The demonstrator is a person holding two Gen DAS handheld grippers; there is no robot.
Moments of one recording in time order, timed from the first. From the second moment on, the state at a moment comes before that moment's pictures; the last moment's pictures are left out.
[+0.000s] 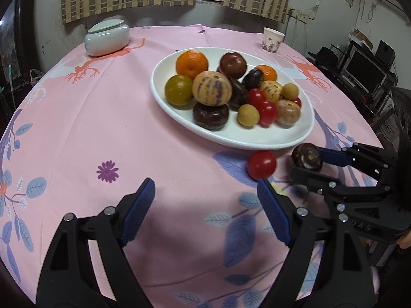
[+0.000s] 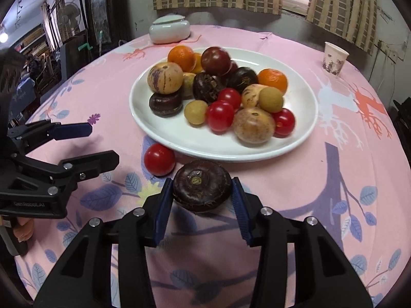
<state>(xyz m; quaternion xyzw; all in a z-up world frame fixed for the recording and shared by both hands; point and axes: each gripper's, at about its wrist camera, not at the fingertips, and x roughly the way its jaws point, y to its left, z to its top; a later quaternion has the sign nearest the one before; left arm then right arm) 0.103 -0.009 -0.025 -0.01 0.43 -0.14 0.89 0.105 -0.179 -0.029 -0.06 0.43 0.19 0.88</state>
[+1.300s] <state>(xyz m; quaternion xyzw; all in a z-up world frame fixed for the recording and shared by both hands) 0.108 -0.061 -0.023 0.00 0.45 -0.15 0.88 0.082 -0.212 -0.012 -0.01 0.40 0.21 0.89</state>
